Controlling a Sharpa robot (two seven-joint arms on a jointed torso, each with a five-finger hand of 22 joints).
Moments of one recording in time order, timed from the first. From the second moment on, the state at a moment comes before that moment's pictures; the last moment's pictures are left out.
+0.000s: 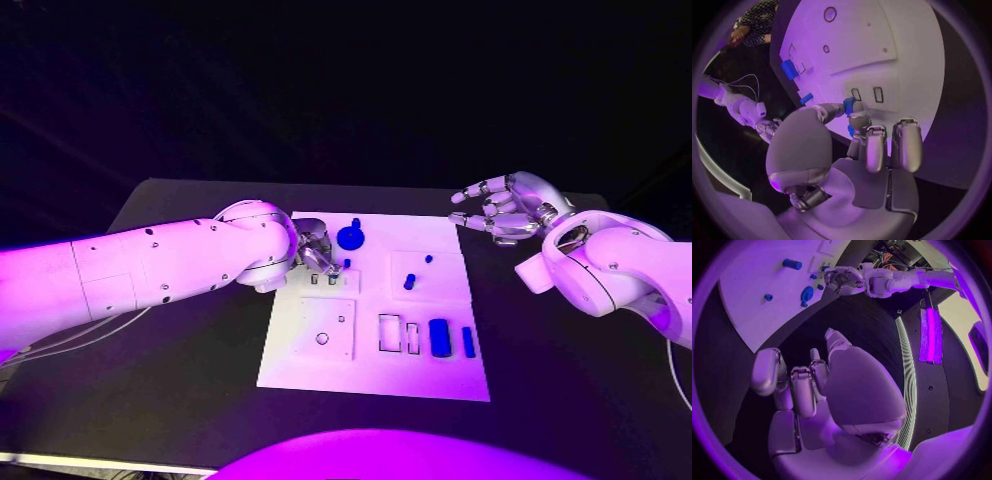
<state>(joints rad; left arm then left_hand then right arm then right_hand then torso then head) 1.20 -0.76 -0.07 1.46 -1.14 0.02 -0.52 1.16 -0.27 0.71 0.28 0.36 0.91 0.04 0.77 0.78 1.31 -0.04 1.09 0.87 1.47 -0.09 1.56 1.31 0.06 1.41 0.02 1.48 1.31 1.26 -0.89 -0.10 1.58 -0.73 -0.44 0.02 1.49 -0.13 0.10 0.29 0.32 0.83 0.18 0.16 0.38 1.35 0.10 1.39 1.31 1.47 0.02 1.52 1.31 0.08 1.38 0.12 1.14 1.30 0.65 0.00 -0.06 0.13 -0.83</state>
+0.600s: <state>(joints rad) 1.20 -0.76 -0.07 1.46 -1.16 0.06 -0.52 1.14 -0.28 0.72 0.27 0.38 0.91 0.04 0.77 0.78 1.31 -0.04 1.09 0.87 1.47 -0.09 1.56 1.31 0.06 1.41 0.02 1.48 1.31 1.25 -0.89 -0.10 1.58 -0.73 -0.44 0.02 1.49 -0.13 0.10 0.29 0.32 0.83 0.18 0.16 0.38 1.35 0.10 1.39 1.31 1.47 0.02 1.52 1.31 0.08 1.38 0.12 1.14 1.30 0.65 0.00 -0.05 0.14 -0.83</state>
